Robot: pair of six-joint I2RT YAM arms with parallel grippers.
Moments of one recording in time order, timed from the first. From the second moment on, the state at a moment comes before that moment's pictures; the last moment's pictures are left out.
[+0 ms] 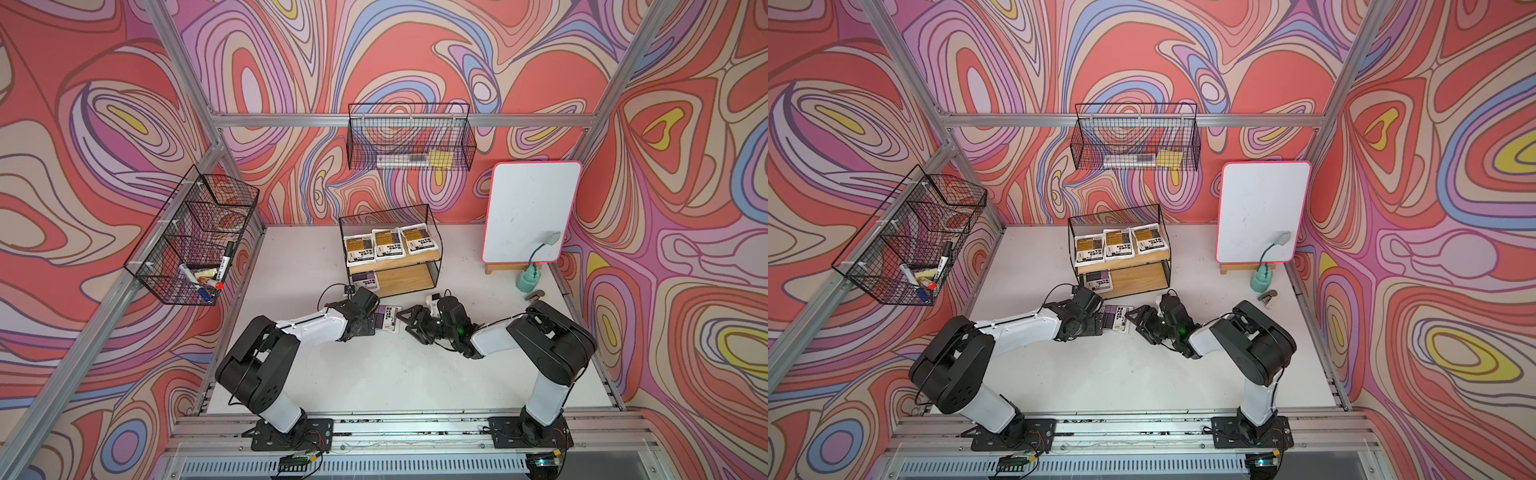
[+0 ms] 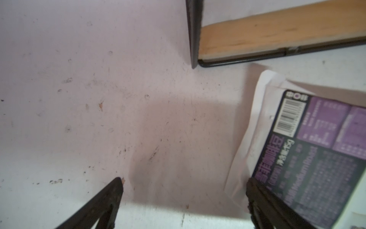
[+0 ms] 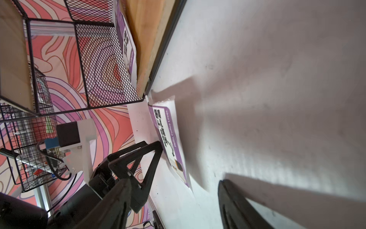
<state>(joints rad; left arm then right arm) -0.57 1.60 0.81 -0.43 -0.33 -0.61 0.64 1.82 0.61 0.70 -0.40 1.32</state>
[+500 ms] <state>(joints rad) -0.56 1.60 0.80 -0.42 -0.33 -0.60 0.64 2.04 0.65 1.05 -0.50 1.39</state>
